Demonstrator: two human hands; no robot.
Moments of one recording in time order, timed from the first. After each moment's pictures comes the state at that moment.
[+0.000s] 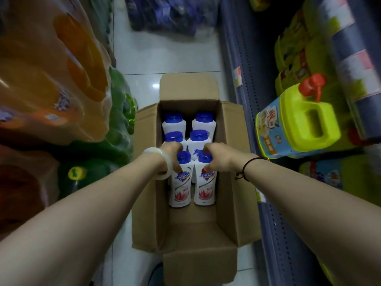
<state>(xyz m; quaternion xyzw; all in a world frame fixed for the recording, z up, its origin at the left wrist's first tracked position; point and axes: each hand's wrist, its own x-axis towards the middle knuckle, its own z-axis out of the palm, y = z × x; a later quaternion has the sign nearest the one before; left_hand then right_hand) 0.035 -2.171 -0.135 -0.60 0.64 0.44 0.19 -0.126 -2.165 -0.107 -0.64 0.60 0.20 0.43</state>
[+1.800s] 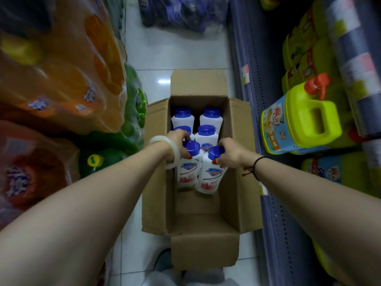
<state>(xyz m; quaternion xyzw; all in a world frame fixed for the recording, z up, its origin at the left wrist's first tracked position) 0.045 -2.167 -0.099 -0.63 0.62 0.46 0.08 -0.124 -2.151 -0.090 -0.53 0.67 0.10 0.51</state>
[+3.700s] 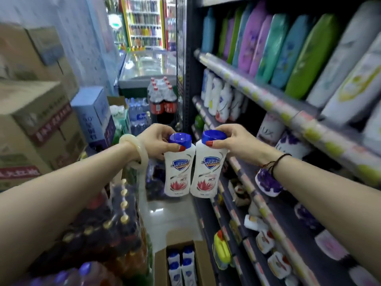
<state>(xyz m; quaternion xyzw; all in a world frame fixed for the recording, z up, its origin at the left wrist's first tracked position) 0.053 -2.186 0.716 -0.49 0.74 0.40 -0.23 -0.173 -2.151 0.712 -0.60 0.57 -0.37 0.42</state>
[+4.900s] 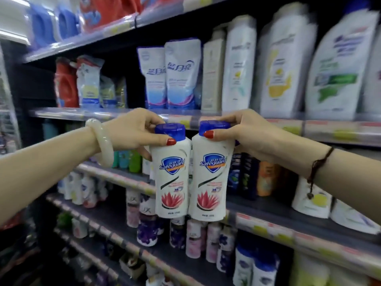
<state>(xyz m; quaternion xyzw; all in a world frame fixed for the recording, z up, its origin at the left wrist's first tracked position) -0.076 -2.001 0.977 -0.02 0.92 0.35 -0.20 -0.202 -1.804 0.969 -0.42 0.70 -0.56 0.08</state>
